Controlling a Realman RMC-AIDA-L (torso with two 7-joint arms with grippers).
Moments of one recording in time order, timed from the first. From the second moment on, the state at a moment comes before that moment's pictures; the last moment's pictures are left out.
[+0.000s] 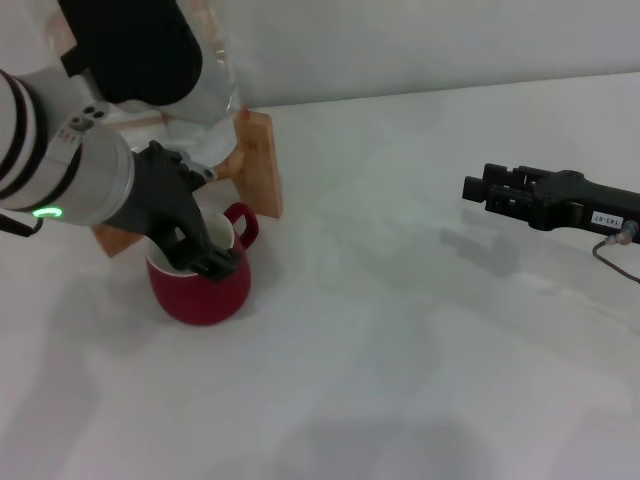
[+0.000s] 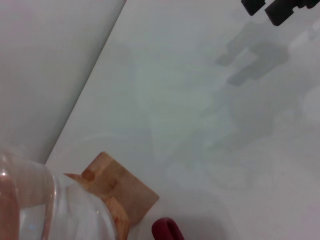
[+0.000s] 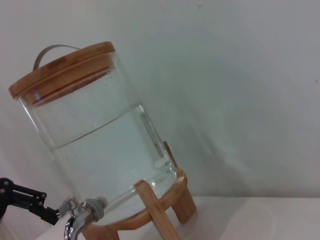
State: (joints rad) left arm -0.66 -2.08 1.62 1.71 -0.49 -1.58 0.70; right arm 0.29 1.96 2.04 0.69 -1.32 1.29 -1.61
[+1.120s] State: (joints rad) left arm -0.69 -2.08 1.65 1.68 -0.45 -1.55 0.69; right arm 0.29 1.96 2.04 0.68 -1.32 1.28 -1.61
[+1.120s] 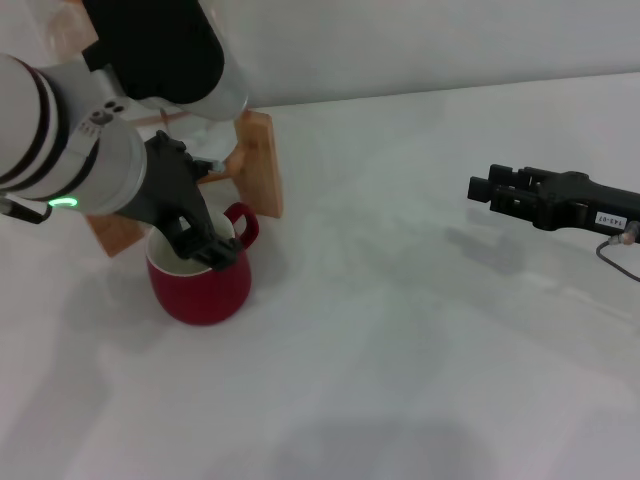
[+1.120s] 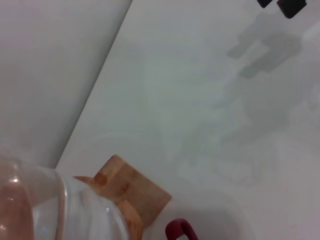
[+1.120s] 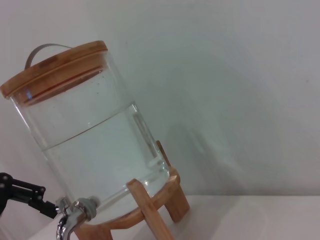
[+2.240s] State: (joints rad) left arm -0.72 -2.08 1.66 1.67 -0.43 -1.53 0.69; right arm 0.28 1.96 2.04 0.68 -1.32 1.28 -1.61
